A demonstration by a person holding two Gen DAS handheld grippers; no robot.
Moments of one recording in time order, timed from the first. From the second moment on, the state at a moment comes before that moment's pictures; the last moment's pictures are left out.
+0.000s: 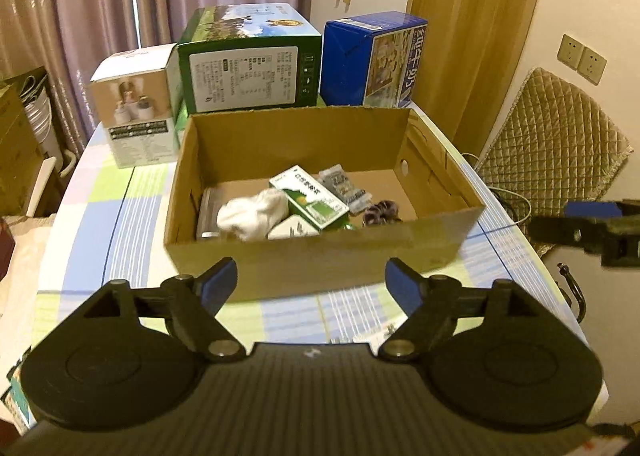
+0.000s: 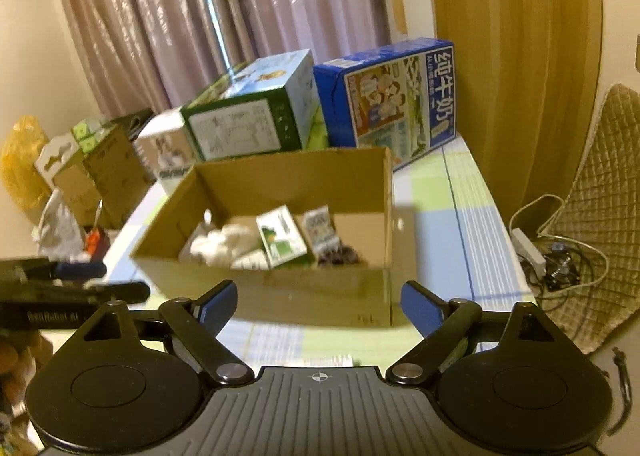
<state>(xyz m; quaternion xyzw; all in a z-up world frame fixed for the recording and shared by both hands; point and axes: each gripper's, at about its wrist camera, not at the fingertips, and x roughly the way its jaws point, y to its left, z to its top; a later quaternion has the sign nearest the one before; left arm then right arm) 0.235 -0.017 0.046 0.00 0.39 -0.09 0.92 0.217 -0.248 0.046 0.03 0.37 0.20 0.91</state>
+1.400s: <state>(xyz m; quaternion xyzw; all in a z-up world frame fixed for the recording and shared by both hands) 0.094 -0.008 -0.008 -0.03 0.43 -0.04 0.90 0.075 -0.271 0.004 0.09 0.41 0.18 0.89</state>
